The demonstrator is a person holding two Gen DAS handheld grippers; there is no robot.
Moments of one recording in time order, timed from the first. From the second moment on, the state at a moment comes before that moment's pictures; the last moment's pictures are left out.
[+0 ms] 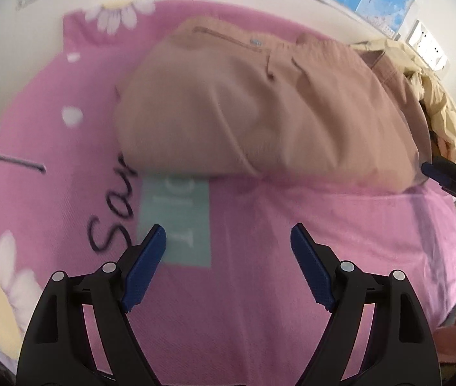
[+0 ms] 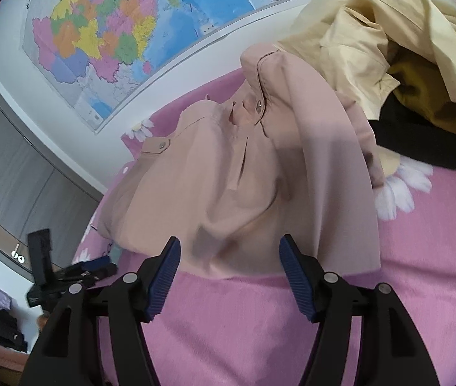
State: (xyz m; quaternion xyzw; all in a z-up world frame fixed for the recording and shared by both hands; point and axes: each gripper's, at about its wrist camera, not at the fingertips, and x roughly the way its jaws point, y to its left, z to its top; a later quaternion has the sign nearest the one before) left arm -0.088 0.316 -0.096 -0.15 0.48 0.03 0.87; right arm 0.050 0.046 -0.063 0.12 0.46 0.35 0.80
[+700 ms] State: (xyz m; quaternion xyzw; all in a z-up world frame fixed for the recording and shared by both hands) left arm -0.067 0.294 -0.091 -0.15 0.47 0.02 0.87; right arm 0.037 0.024 -0.110 0.22 0.51 0.35 0.75
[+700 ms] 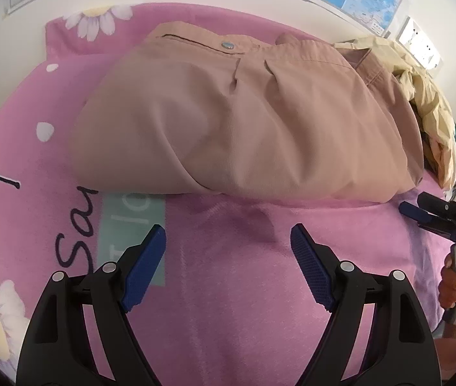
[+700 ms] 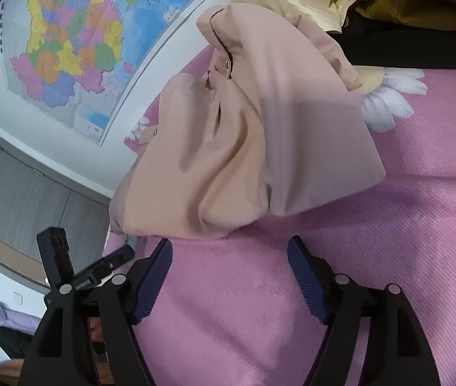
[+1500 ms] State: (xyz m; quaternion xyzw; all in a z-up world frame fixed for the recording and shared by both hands) left arm -0.029 0.347 -0.101 -0.34 0.44 -0.02 0.83; right arm 0.088 0.059 -0.107 0.29 0.48 0.28 0.78
